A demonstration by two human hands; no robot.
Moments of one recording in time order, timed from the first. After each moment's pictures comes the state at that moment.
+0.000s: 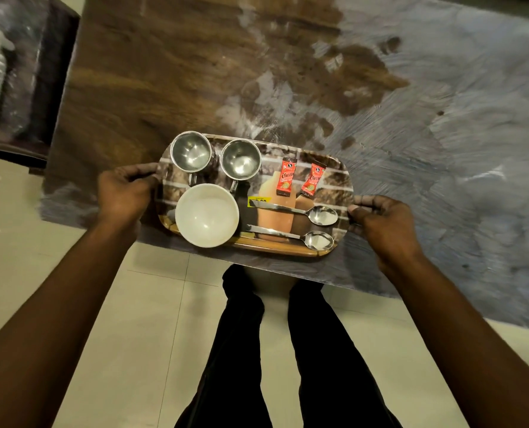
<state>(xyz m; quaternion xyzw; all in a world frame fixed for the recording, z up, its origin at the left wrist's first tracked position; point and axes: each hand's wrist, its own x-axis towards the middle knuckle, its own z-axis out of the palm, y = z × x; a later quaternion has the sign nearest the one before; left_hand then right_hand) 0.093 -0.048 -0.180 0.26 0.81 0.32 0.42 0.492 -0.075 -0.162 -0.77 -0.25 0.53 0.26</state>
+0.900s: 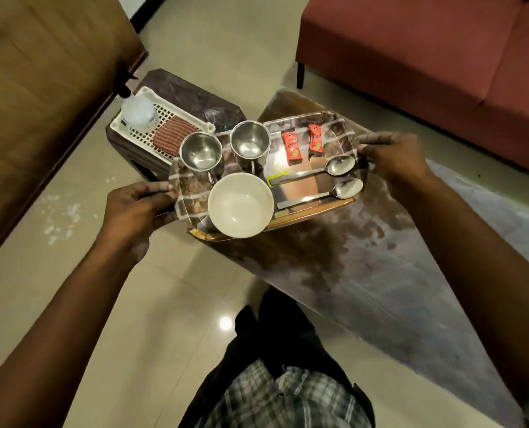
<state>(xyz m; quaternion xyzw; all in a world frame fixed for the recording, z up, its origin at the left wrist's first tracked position) -0.089 -0.102 0.083 0.13 0.73 0.51 0.44 0.268 0.134 0.086 -0.66 -0.50 0.51 0.24</state>
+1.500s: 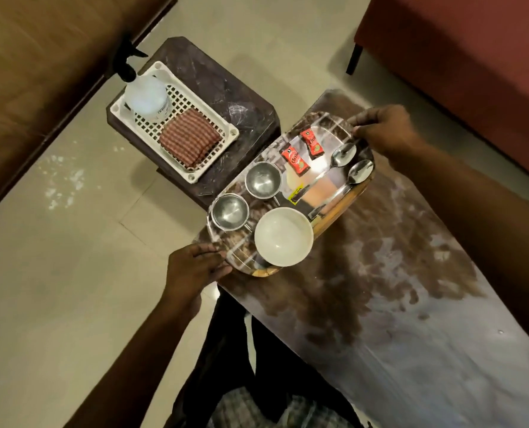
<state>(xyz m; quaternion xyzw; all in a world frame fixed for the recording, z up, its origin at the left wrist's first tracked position) -0.047 -0.058 -0.058 -0.10 0.71 0.49 0.49 0.129 0.323 -0.035 -0.60 -0.63 0.49 0.06</state>
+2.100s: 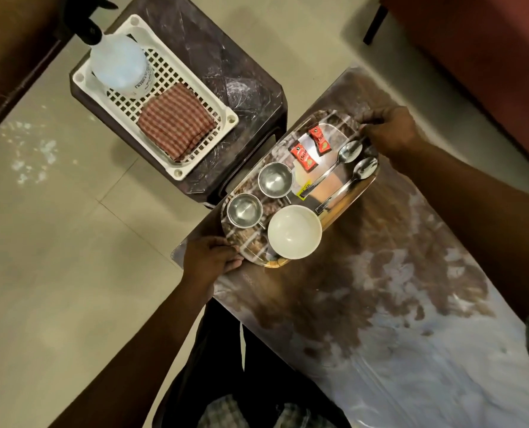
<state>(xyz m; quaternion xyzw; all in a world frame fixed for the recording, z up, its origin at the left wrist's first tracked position) -0.054 -0.008 -0.147 -0.15 0.72 0.41 0.54 0.106 0.368 -0.148 -0.63 -0.62 0.47 0.02</state>
